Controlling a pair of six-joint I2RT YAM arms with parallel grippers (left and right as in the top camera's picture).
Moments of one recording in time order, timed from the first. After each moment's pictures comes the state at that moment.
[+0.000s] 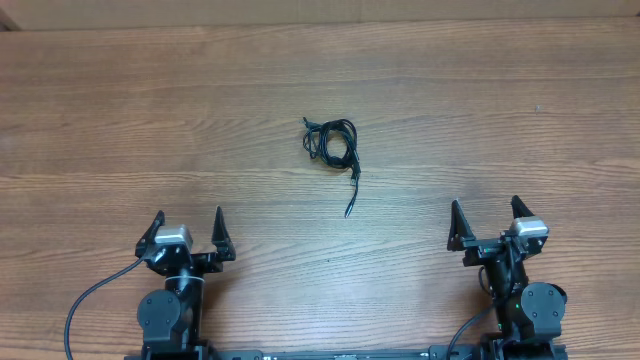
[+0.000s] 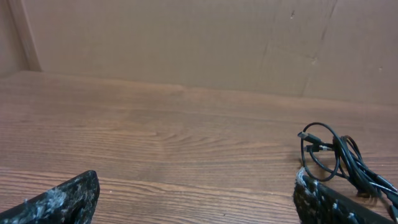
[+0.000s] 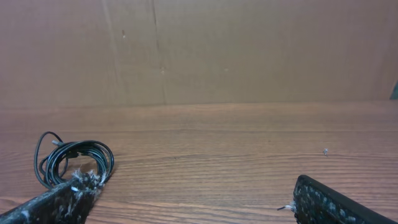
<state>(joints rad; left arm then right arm) 0.03 0.00 0.01 -0.08 0.00 -0.10 0.03 0.01 0.02 -0.03 -0.06 0.07</state>
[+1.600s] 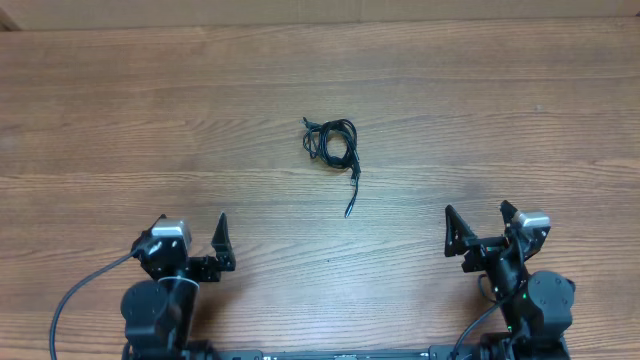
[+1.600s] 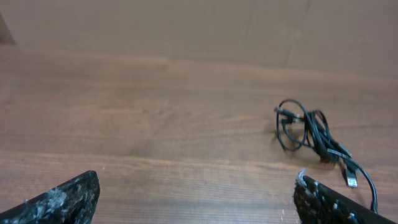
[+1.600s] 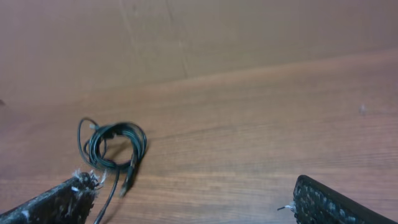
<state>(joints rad) 0.03 0.15 0.29 -0.40 0.07 -0.10 0.03 0.13 0.19 -0.26 -0.15 0.20</state>
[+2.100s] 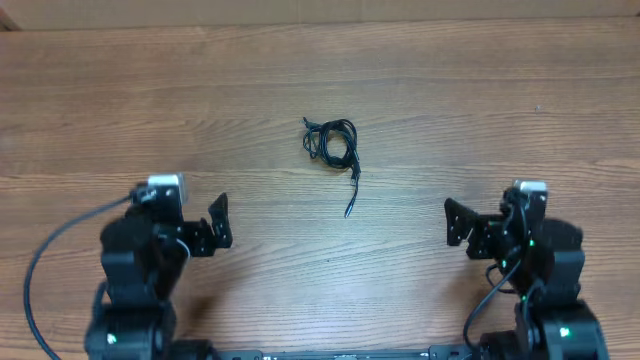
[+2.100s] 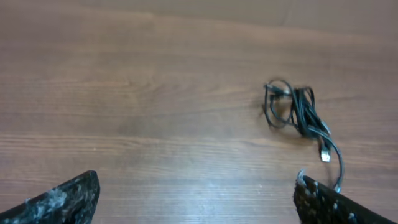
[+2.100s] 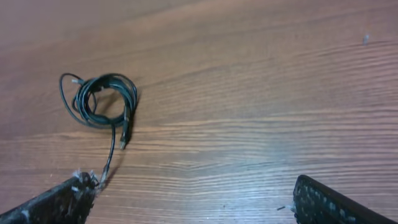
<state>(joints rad) 0.03 0.64 0.71 -0.63 0.13 -0.09 0.03 0.57 0.55 -0.56 -0.15 0.20</state>
